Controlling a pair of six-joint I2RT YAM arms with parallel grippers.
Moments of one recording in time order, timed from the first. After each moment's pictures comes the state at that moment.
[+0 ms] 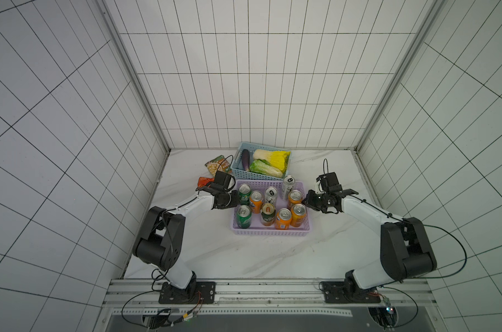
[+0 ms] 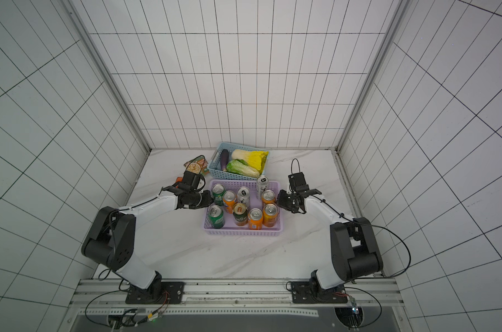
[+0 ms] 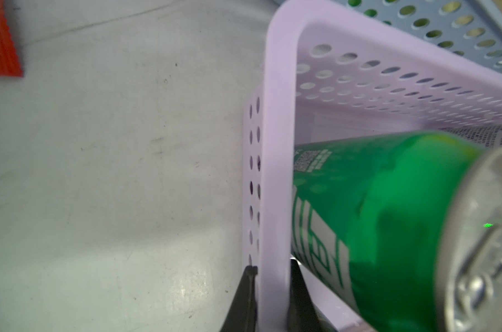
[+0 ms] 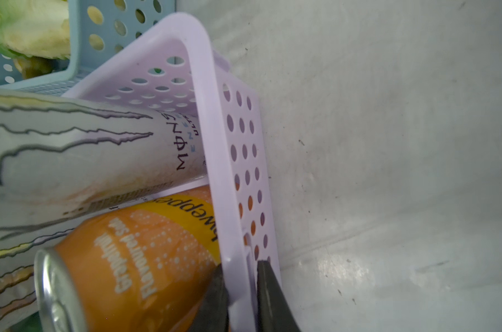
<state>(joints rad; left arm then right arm) -0.35 1.64 1.00 -0.38 0.21 -0.48 0.35 1.53 0.91 -0.40 -0.28 0.58</state>
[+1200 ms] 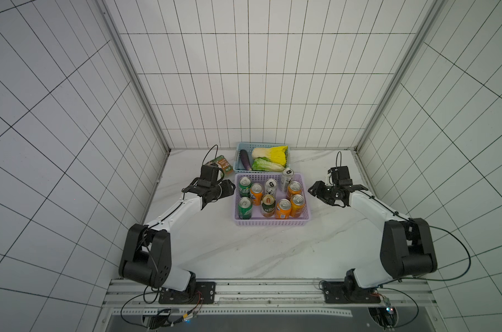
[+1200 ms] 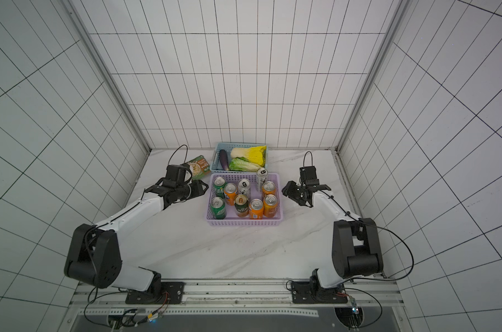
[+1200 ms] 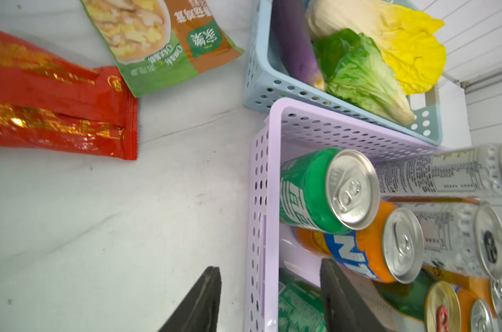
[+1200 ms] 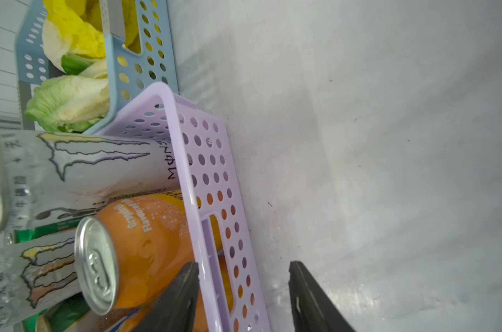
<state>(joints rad) -0.26 1.44 0.99 -0.35 0.19 -0.50 0.21 1.48 0.96 -0.40 -0.26 0.56</state>
